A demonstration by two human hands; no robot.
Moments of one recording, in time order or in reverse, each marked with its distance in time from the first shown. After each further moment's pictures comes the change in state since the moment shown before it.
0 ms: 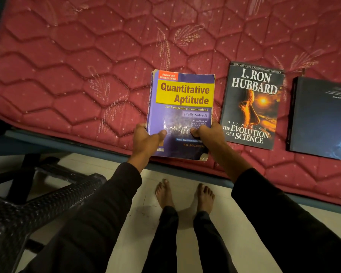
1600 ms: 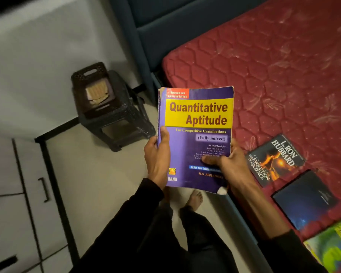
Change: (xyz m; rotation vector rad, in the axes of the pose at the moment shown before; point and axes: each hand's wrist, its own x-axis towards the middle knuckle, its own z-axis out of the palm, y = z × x) left_hand -0.424 0.065 -0.102 -0.840 0.719 -0.189; right_hand -0.360 -0.108 -0.072 -0.350 -0.686 -0.290
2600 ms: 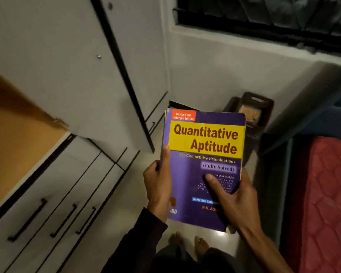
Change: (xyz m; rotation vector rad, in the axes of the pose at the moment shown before) left_hand -0.197 -0.079 -0.322 -0.558 0.754 -0.024; right_hand -0.224 0.045 0.211 -0.527 -0.768 -0.509
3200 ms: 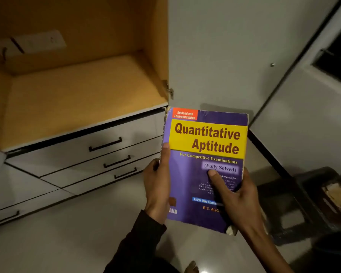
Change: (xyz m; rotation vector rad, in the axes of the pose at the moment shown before) left_hand -0.044 -0.011 -0.143 -0.486 0.523 0.020; right_hand -0.010 -0.054 0.120 -0.071 -0.624 -0.194
